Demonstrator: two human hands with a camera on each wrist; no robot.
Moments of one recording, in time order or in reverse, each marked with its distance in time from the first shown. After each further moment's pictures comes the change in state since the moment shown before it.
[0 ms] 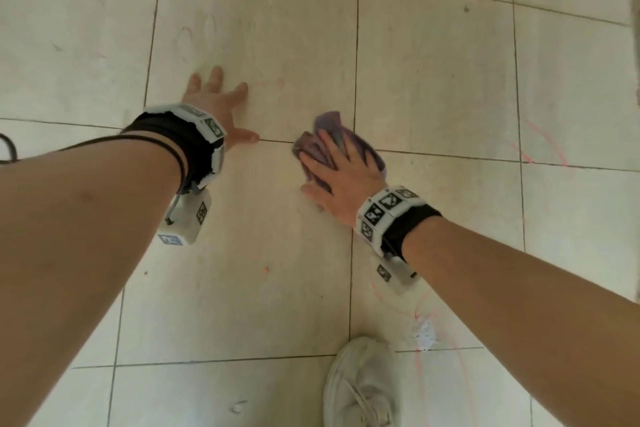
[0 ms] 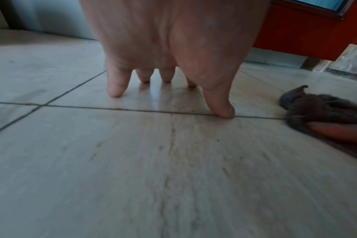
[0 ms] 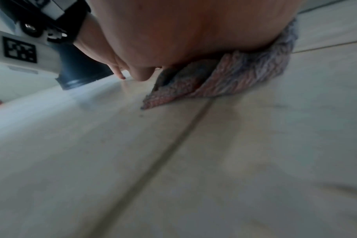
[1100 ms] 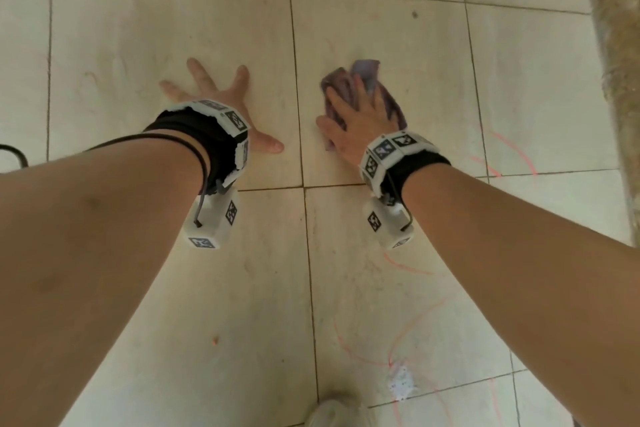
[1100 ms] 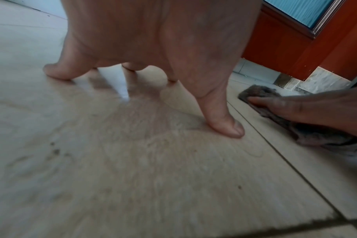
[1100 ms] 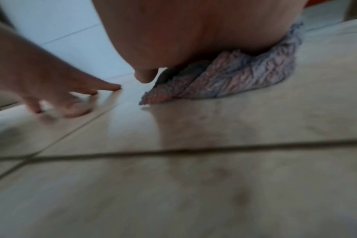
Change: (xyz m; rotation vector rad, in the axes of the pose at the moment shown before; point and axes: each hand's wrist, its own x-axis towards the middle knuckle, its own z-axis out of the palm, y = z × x) left_hand 0.060 0.114 -0.031 0.027 -0.075 -0.090; right_hand 0.062 0.115 -0.070 0.250 0.128 0.342
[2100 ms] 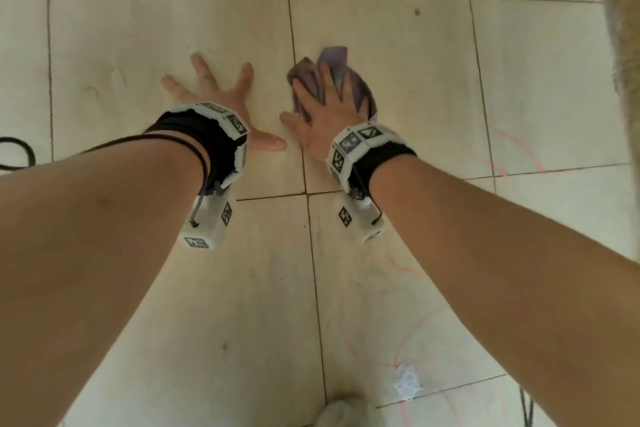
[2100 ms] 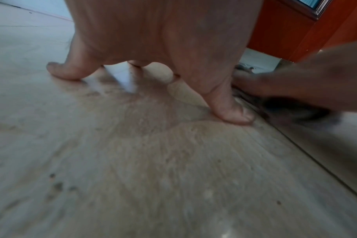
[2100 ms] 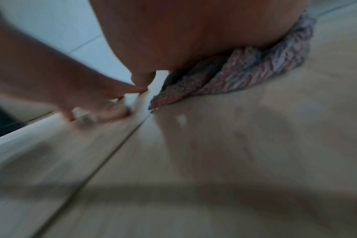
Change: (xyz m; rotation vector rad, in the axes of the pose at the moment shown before) left_hand 0.012 0.001 -0.010 0.047 -0.007 0.040; right_hand 0.025 -0.042 0.001 -0.017 -0.024 -0.100
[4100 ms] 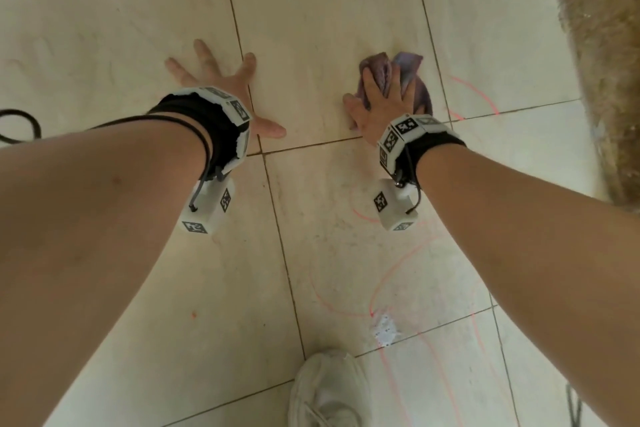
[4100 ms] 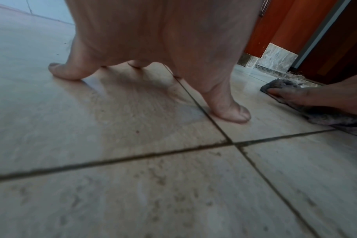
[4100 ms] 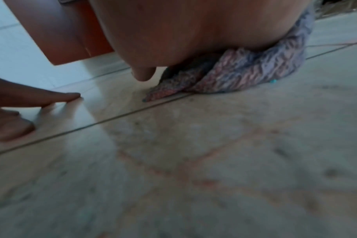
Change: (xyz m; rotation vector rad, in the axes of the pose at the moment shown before) left_hand -0.026 0.055 0.033 0.107 0.012 0.134; right_hand -0.068 0.122 0.025 0.076 0.036 0.344
